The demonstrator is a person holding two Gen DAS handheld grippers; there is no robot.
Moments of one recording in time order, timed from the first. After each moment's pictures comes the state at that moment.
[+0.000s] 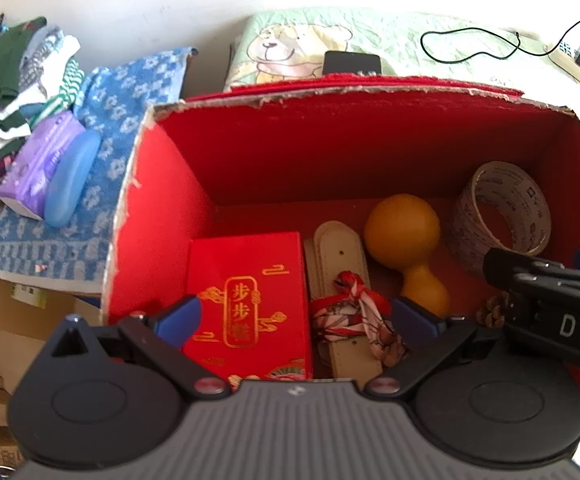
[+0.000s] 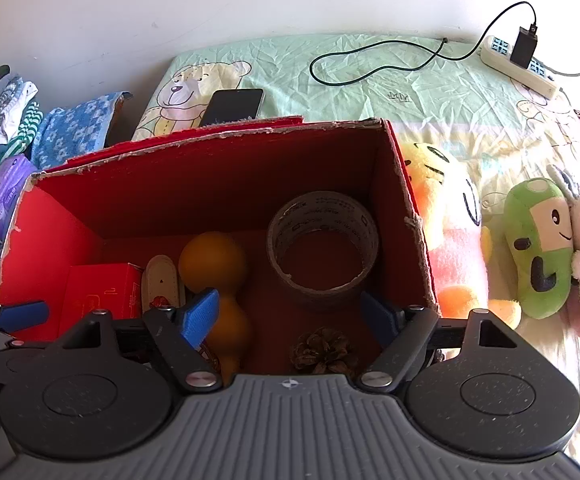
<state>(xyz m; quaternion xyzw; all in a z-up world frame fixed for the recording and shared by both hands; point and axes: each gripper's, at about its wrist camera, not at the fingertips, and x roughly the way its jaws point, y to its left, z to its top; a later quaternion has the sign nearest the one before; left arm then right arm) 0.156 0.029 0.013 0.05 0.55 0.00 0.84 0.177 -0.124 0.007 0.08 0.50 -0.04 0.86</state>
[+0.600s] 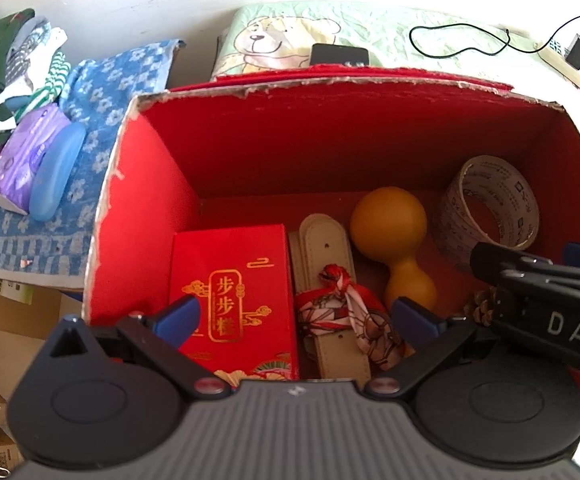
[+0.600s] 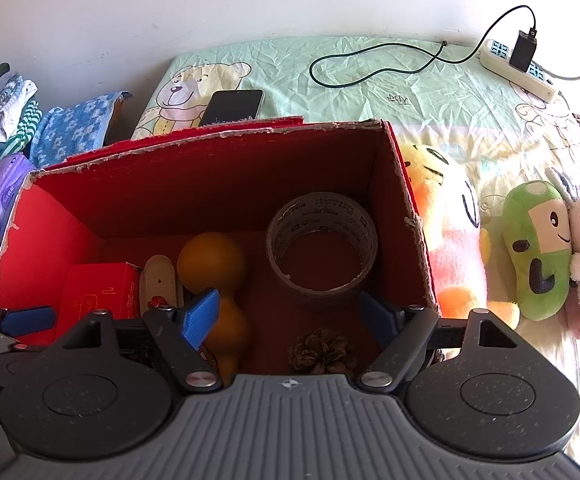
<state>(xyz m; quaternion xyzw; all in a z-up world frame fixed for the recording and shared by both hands) 0.155 0.026 0.011 0.04 0.55 -0.01 0.83 0.176 -0.124 0.007 0.08 0.49 -0.04 0.86</state>
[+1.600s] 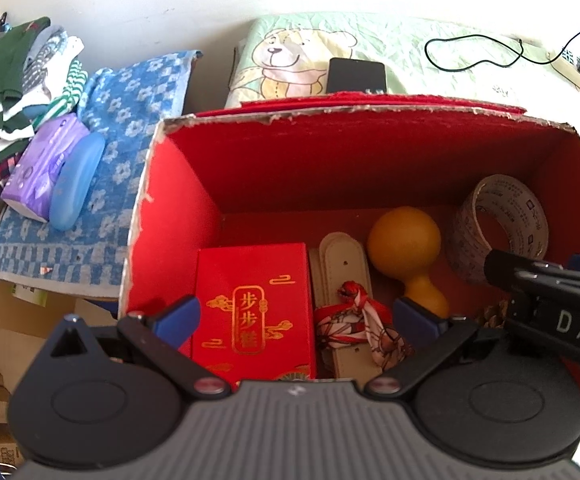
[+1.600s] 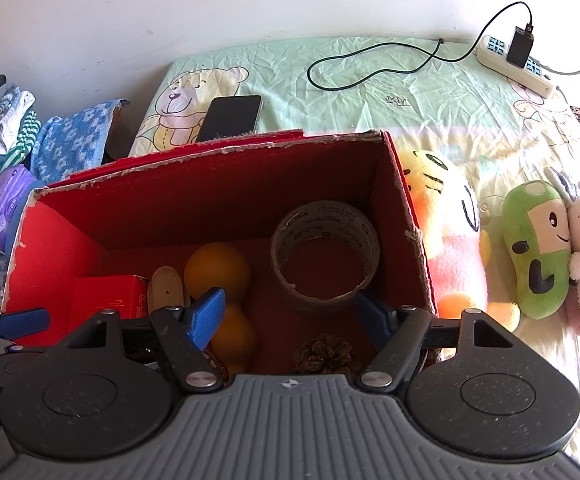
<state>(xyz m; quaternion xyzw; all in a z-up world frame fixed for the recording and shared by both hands) 0.163 0.028 0.024 0.05 0.55 0.01 0.84 0.183 -0.120 0.016 0.09 0.50 -0.04 0.86</state>
